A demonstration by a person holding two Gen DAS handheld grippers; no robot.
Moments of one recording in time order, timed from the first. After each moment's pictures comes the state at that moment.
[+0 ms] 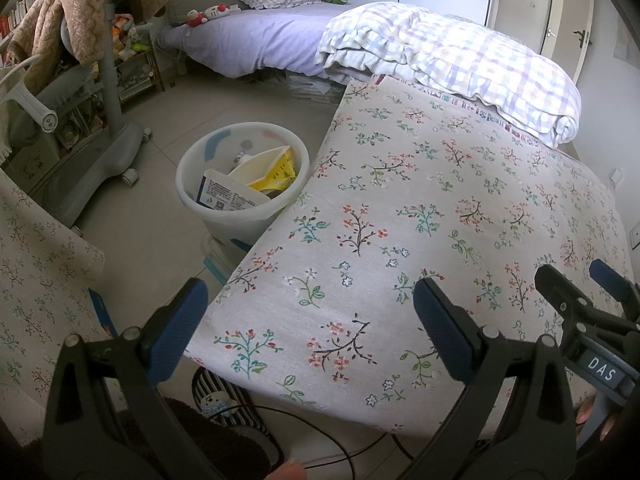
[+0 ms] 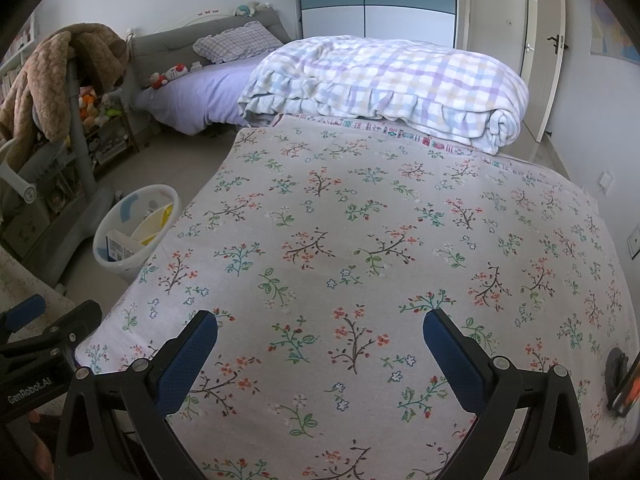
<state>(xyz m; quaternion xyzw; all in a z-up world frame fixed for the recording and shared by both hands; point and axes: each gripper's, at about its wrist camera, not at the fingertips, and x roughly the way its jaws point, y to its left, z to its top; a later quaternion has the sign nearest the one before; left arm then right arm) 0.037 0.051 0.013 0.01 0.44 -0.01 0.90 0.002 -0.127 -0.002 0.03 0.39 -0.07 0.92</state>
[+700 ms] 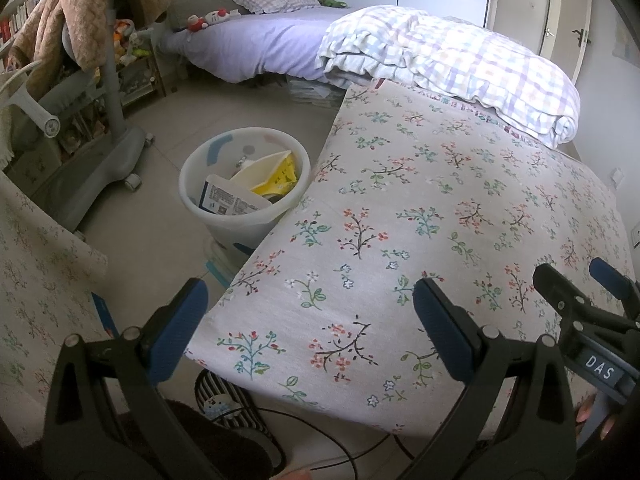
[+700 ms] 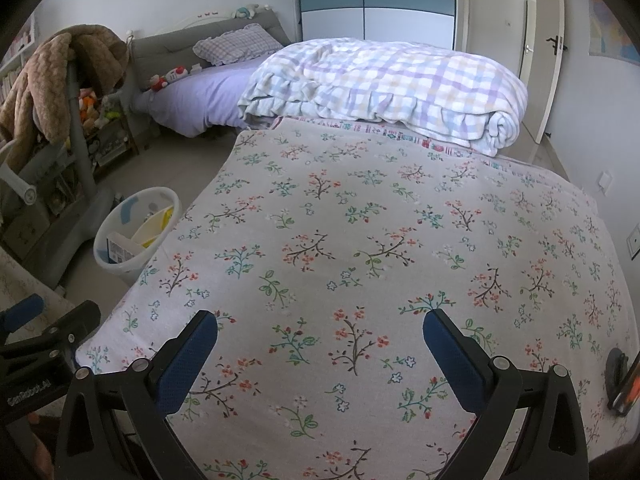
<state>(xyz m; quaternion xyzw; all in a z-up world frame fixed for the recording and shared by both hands) 0.037 0.052 0.018 0.01 0.43 0.00 0.90 0.002 -0.126 -0.001 0.03 0.38 -0.07 0.92</state>
